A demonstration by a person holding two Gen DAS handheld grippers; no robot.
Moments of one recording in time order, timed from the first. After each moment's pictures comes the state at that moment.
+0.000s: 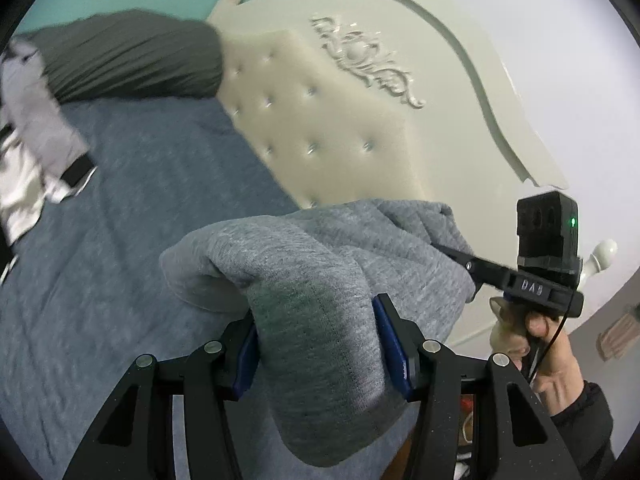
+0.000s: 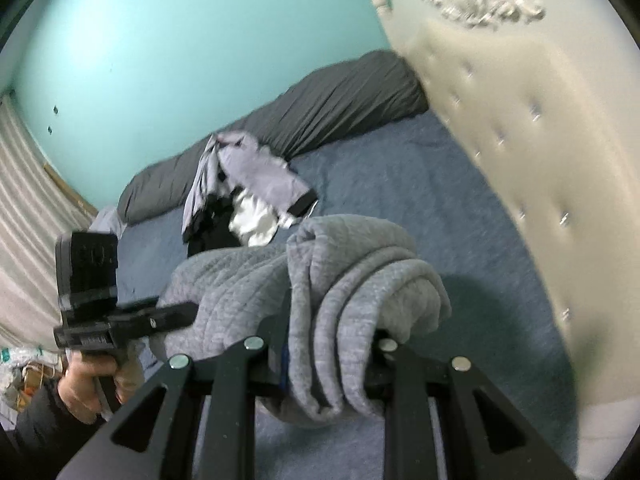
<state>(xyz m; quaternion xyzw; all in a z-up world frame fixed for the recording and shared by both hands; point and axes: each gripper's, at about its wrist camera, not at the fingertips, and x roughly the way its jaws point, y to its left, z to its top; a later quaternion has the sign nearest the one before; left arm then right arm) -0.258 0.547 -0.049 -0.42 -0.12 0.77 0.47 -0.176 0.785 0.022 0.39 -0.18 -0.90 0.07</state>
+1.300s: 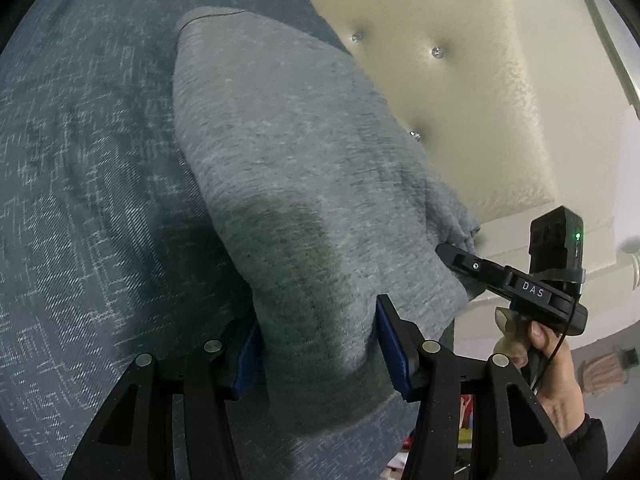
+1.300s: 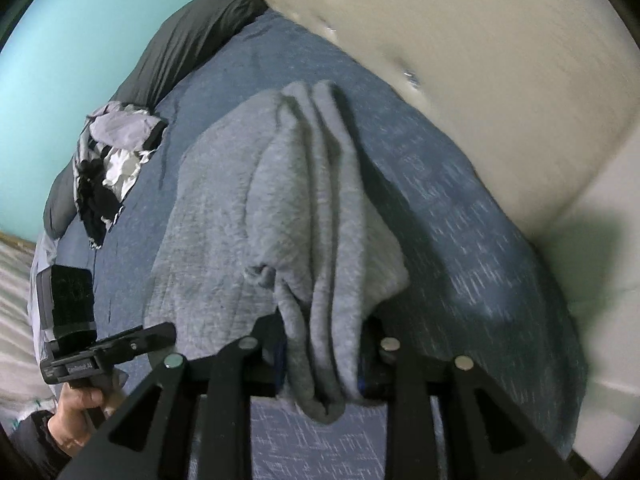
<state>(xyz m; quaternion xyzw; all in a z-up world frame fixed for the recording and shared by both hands) -0.179 0.660 -0.286 -0.59 -0.17 0.67 0.42 -0.062 0.915 -0.195 0.51 -0.26 -0.81 -0.06</state>
